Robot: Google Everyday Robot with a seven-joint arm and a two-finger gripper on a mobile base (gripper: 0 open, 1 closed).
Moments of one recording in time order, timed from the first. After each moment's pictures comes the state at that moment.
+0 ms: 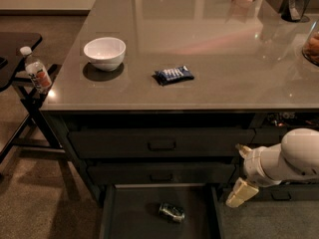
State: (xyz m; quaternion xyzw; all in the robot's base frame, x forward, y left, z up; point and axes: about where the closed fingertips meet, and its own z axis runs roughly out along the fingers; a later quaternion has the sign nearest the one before) arm 0.448 -0.237 0.626 -0.56 0.79 0.06 0.23
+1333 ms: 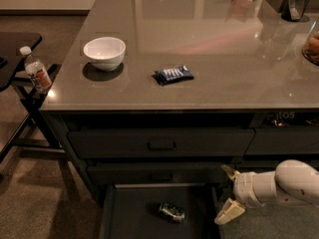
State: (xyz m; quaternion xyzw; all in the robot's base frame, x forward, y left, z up) arm 0.437 -0.212 0.526 -0.57 0.75 0.16 0.30
